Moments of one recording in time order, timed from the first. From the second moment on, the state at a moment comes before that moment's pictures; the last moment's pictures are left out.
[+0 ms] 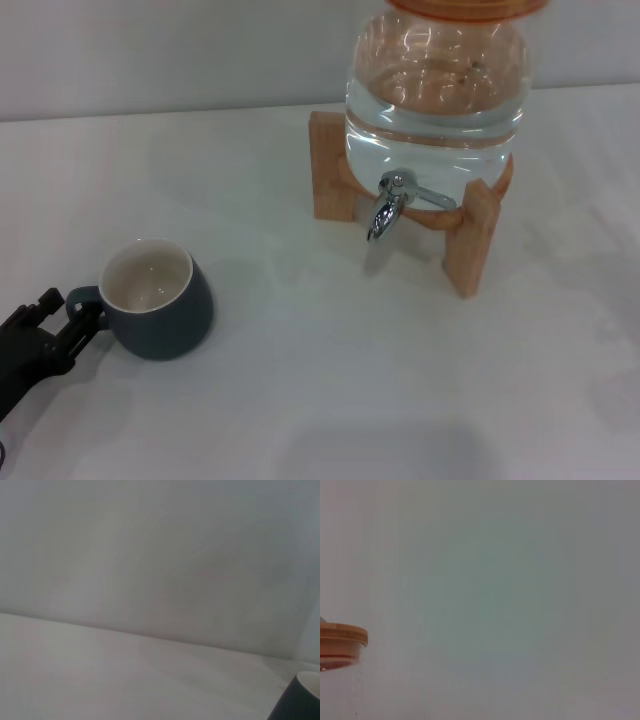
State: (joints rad) left arm -0.31 -2.08 0.54 0.14 -1.65 -1.24 2.30; right arm 0.20 2.00 -0.36 -0.27 1.96 1.58 -2.41
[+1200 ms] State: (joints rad) left arm -0.38 -2.08 0.54 0.14 -1.60 -1.24 2.35; right arm 0.21 2.00 -0.37 -0.26 1.96 1.58 -2.42
